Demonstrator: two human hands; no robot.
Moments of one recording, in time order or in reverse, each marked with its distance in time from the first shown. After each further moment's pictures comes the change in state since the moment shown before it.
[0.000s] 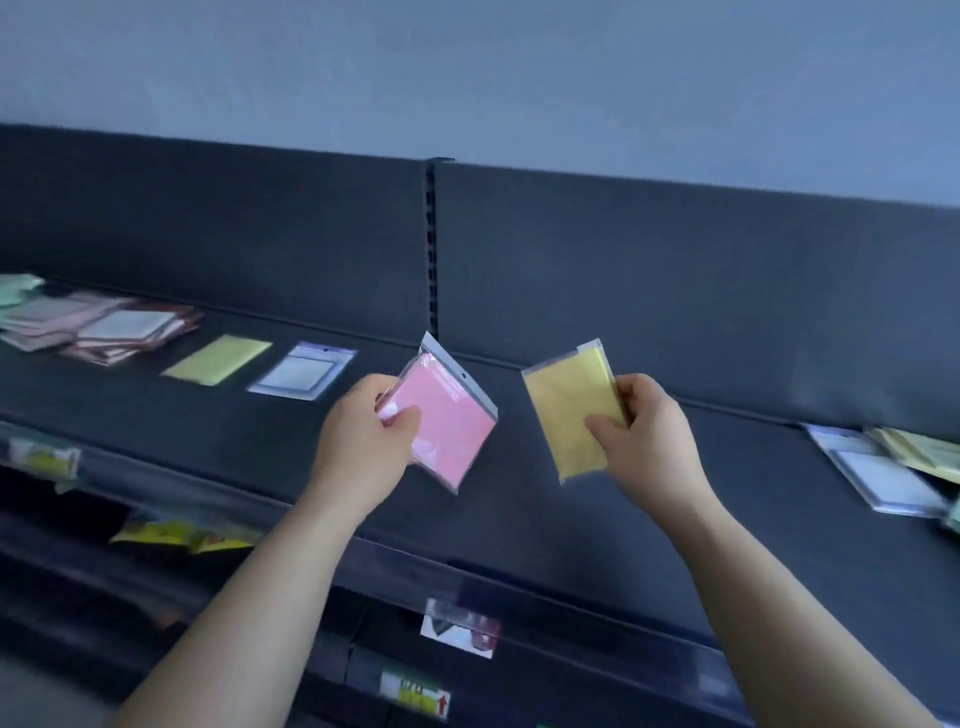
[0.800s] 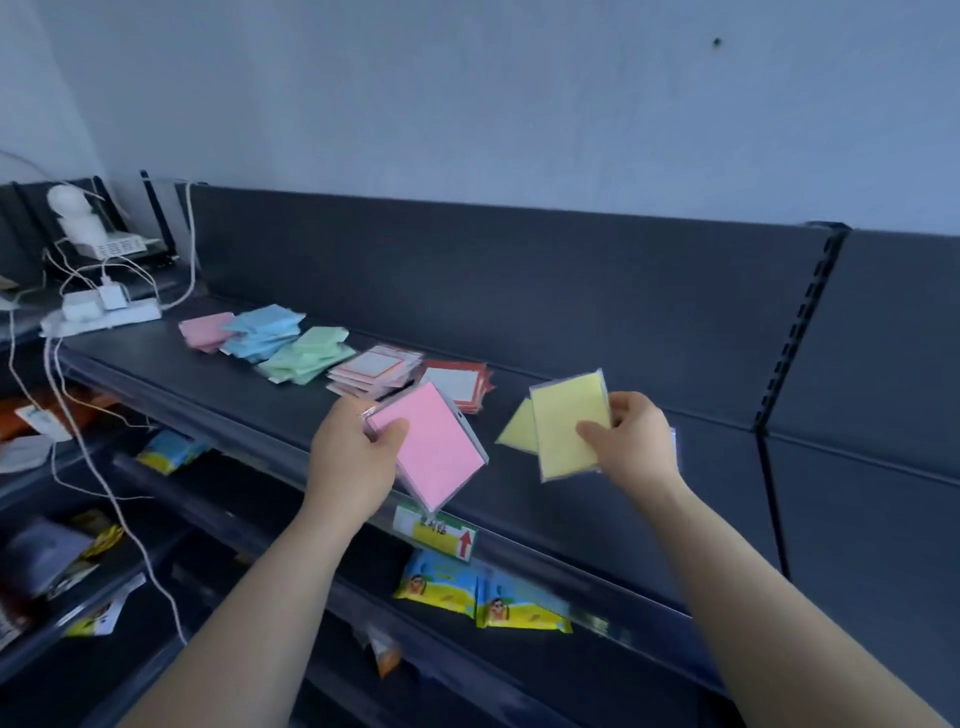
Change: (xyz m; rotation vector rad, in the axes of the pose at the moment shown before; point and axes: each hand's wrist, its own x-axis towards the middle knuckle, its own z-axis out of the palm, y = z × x) left_hand 0.131 -0.153 -0.342 0.095 0.315 -0.044; right_hand 0.024 -0.191 0.360 0.122 -0.135 0.008
